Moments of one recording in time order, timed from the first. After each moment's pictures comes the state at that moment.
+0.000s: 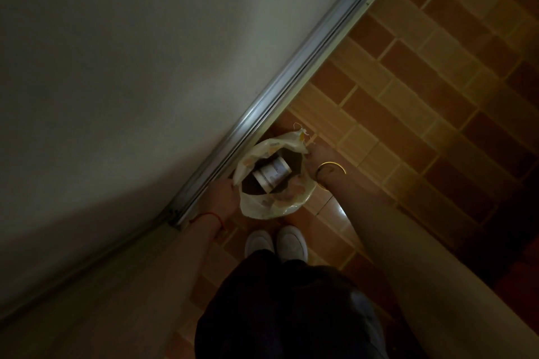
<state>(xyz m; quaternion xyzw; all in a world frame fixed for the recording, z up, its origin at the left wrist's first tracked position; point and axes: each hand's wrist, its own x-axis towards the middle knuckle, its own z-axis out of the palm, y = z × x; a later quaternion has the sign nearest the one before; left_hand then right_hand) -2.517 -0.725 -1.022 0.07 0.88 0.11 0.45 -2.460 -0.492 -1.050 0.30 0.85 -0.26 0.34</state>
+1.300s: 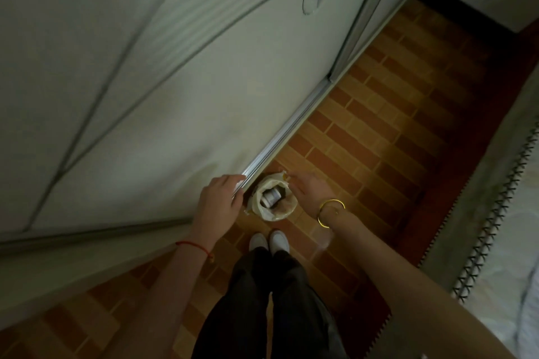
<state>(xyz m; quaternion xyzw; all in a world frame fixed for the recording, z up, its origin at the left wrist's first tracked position) -2.479 -0.761 -0.544 0.31 0.91 0.20 0.18 -2.381 -0.550 -0.552 0.24 0.89 -0.35 0.19</state>
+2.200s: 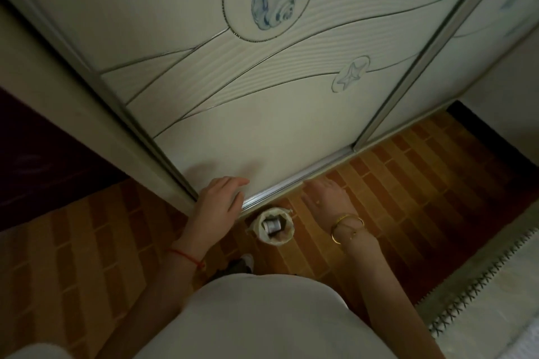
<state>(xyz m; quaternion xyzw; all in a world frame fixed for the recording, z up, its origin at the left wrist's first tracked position) -2.346 -0.787 -0.356 0.19 0.94 0.29 0.07 -2.317 -0.536 -0.360 0.04 0.97 -0.19 0.13</state>
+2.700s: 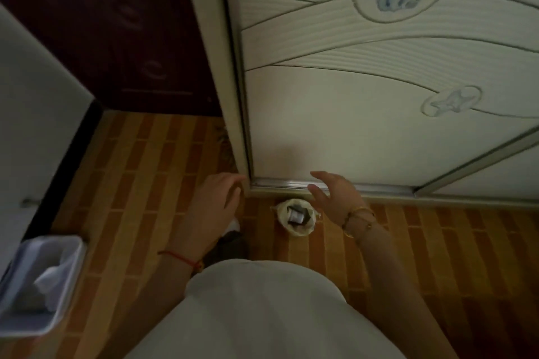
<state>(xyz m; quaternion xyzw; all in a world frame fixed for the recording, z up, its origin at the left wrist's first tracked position) -2.171 -0.791 -0.351 -0.10 0.94 0.33 0.00 -2.292 -0.554 -0.345 -0.18 0.94 -0.21 0.21</state>
